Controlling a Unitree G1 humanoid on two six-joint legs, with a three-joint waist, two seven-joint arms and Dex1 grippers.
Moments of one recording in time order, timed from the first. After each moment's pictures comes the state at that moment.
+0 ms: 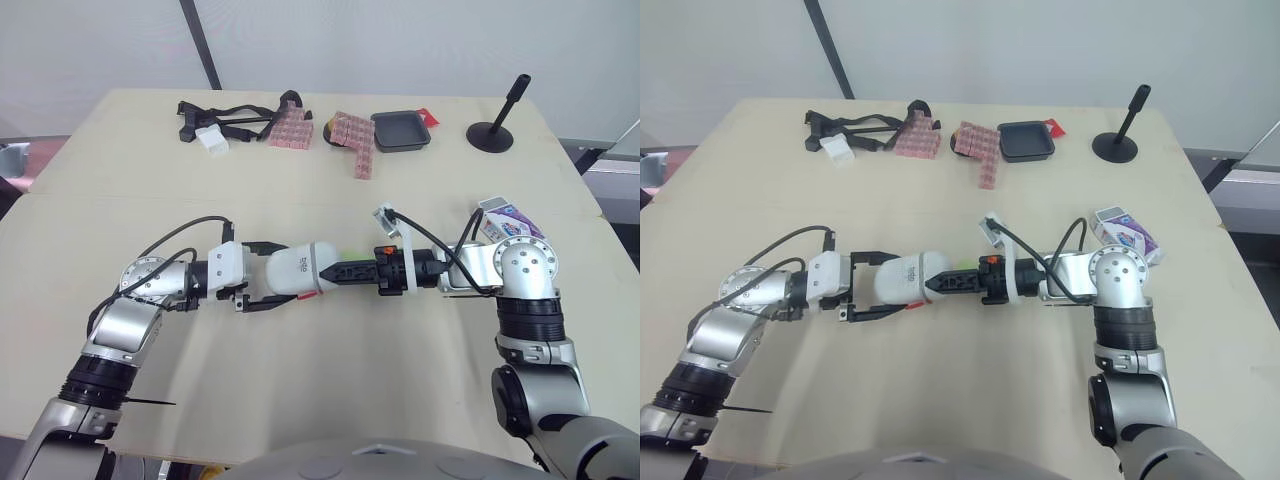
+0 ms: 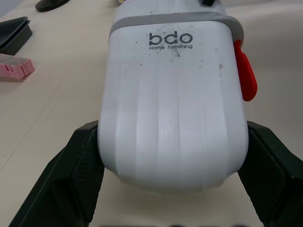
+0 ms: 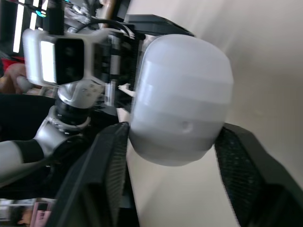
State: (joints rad) left arm -0.19 0.61 -0.10 -0.01 -0.25 -0.16 -1.17; right arm -0.56 -0.20 -0.13 -0.01 1.32 1.61 0.21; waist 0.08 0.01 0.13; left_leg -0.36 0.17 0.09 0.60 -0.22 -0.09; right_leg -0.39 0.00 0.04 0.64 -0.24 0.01
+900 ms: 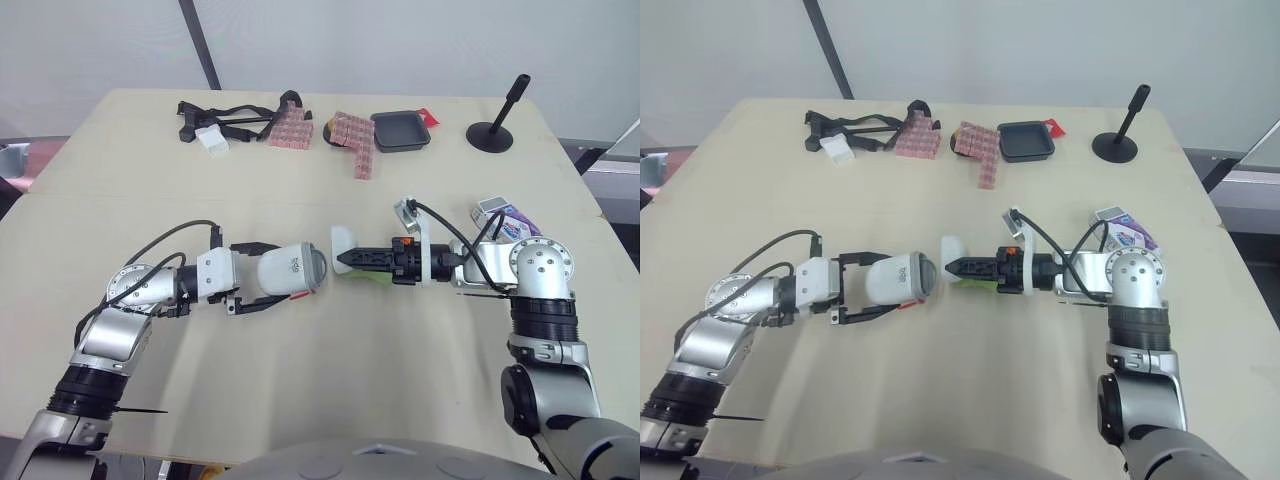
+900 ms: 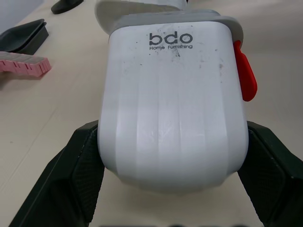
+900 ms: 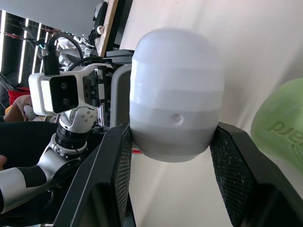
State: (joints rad) left arm -0.13 0.63 -0.06 -0.02 -0.26 -0.23 -1.15; right arm -0.53 -0.24 -0.20 0.02 1.31 1.57 0.22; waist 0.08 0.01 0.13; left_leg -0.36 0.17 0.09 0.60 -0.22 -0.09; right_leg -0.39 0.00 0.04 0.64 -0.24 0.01
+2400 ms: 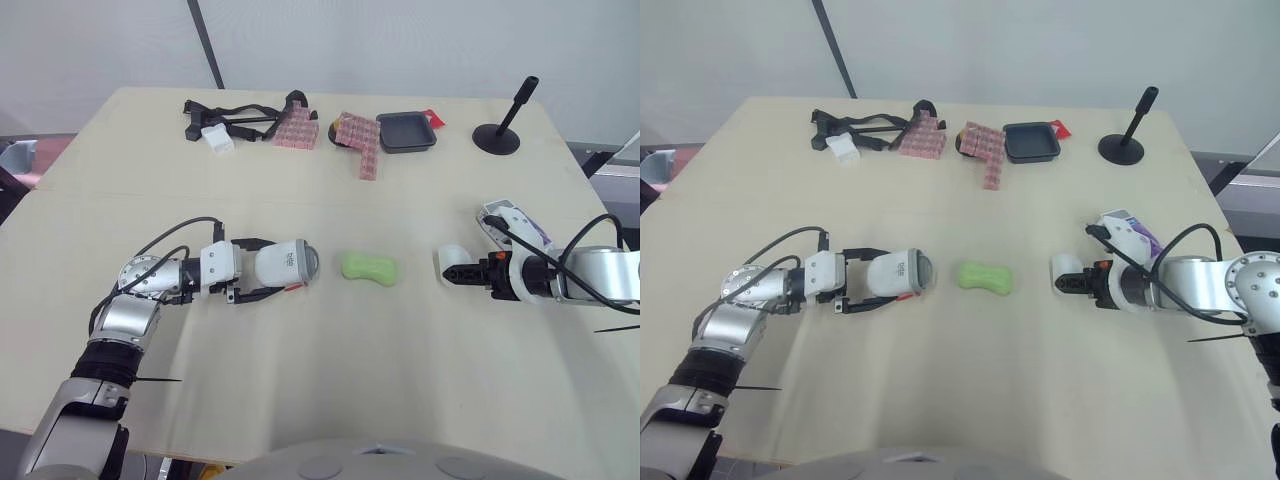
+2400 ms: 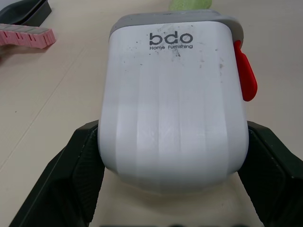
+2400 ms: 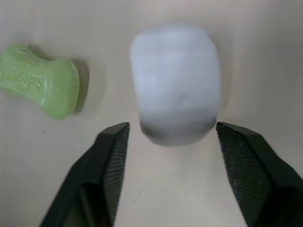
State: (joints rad) left arm -0.29 0.58 -0.10 0.33 -0.21 -0.41 -1.22; right arm -0.36 -1.02 0.05 -0.10 1.95 1.23 -0.50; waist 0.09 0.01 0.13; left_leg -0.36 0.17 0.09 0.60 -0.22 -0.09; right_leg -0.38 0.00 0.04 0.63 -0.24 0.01
